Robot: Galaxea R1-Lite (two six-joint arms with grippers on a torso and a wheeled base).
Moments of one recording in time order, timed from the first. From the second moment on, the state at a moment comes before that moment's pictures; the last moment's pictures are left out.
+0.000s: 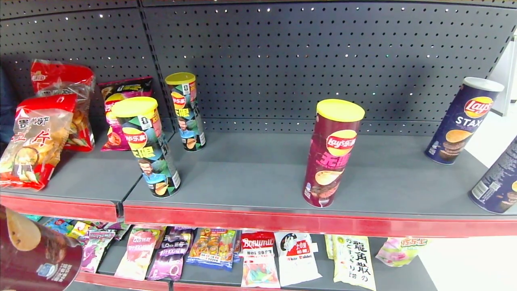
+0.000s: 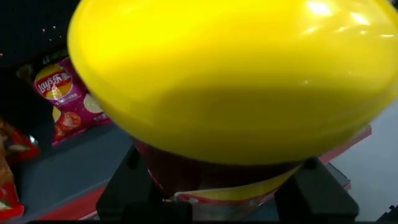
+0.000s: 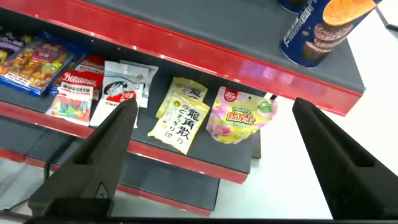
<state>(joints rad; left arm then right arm) -0.03 0.60 -0.71 0.11 -0.49 0.18 0.26 0.22 -0.32 0.31 -0.17 -0.22</state>
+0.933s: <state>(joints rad) -0.03 0.65 -0.72 0.11 -0.50 0.18 0.26 0.15 -0.26 0.31 -0.17 -0.24</state>
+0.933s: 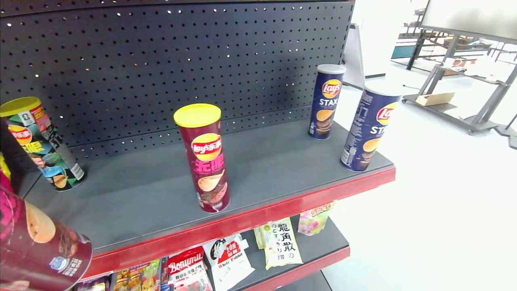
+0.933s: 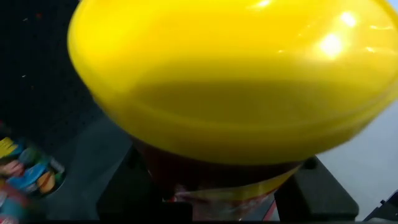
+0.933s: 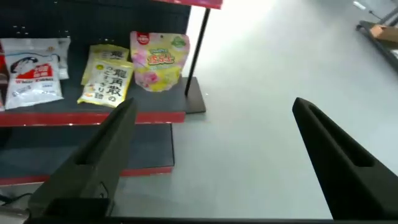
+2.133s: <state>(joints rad) -0.04 0.78 -0.74 0.05 -0.50 0.17 0.39 0.09 -0.13 0.23 -0.22 -0.07</state>
